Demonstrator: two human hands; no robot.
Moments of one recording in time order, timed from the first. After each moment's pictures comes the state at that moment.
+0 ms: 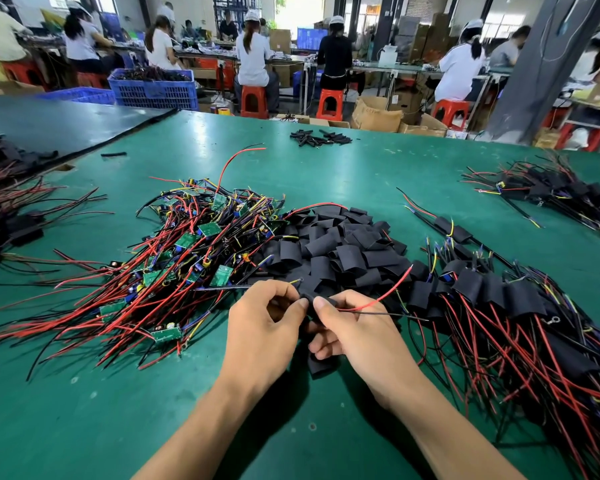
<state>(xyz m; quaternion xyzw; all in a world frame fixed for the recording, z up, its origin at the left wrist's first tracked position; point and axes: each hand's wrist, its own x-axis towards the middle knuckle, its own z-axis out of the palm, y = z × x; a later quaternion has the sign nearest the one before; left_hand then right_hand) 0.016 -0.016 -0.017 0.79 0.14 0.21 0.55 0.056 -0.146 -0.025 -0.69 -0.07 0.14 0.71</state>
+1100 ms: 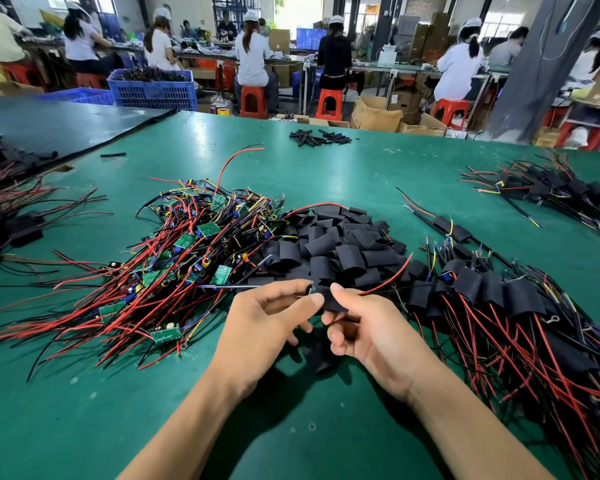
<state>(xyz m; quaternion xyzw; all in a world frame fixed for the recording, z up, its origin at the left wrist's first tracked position) 0.019 -0.005 -0.020 0.69 0.08 0.11 0.72 0.065 -0.160 -0.010 -0.57 -0.03 0.26 0.77</state>
